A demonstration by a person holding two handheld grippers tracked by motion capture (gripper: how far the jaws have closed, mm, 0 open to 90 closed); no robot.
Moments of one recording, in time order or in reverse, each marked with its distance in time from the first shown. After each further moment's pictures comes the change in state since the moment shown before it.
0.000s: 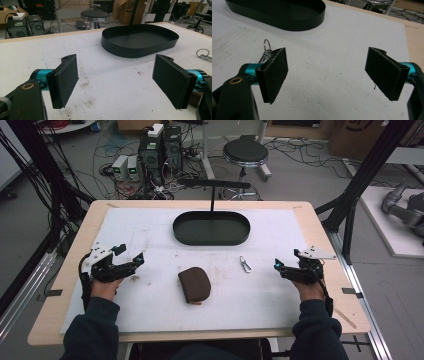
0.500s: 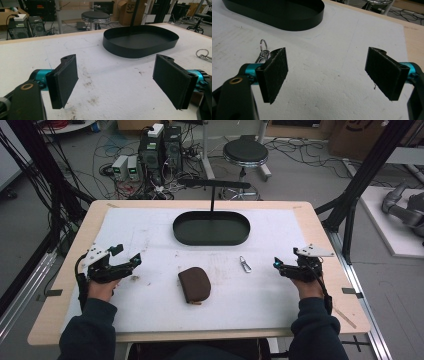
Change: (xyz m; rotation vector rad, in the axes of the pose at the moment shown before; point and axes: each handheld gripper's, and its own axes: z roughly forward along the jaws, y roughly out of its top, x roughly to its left) left arm 0.004 0.000 -0.006 -0.005 0.004 0.002; right arm -0.002 0.004 0.006 0.015 -0.007 -0.011
